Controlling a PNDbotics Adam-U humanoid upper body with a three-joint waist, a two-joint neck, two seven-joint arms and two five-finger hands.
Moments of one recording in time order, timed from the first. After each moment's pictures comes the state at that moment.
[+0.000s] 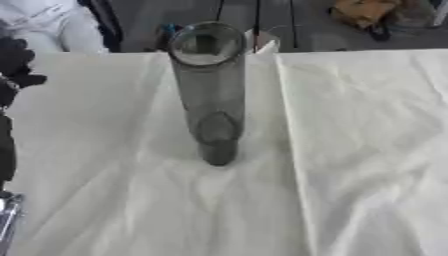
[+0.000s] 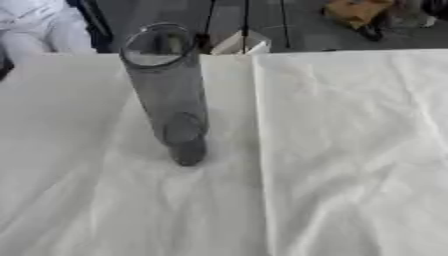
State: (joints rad) left arm -0.28 0.39 0.05 -1.98 -0.16 -0.21 0.30; right arm -0.88 -0.82 0.15 -1.98 0.06 0.40 0.02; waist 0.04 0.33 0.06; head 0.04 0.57
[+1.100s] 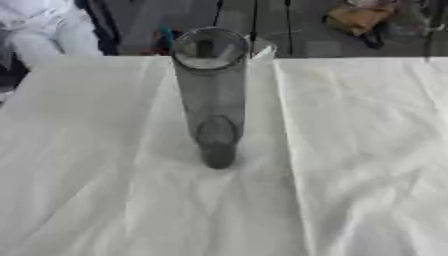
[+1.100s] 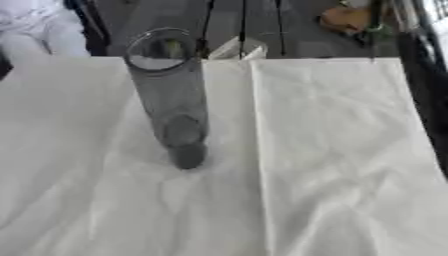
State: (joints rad) left arm -0.32 0.39 0.03 -1.98 -0.15 -0.21 0.28; right arm -1.21 -0.48 0.15 -1.69 0.07 0.27 -0.33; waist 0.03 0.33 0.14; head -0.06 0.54
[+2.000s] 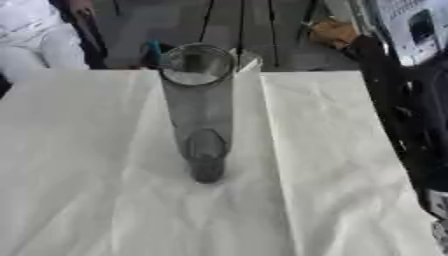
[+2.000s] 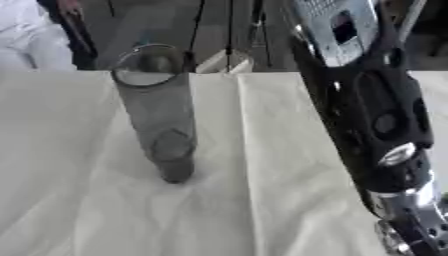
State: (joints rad) left arm -0.34 0.38 0.01 -1.98 -0.13 -0.21 0.25; right arm -1.30 -0.35 0.16 -1.52 0.04 0.16 -0.56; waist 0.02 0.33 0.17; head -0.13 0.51
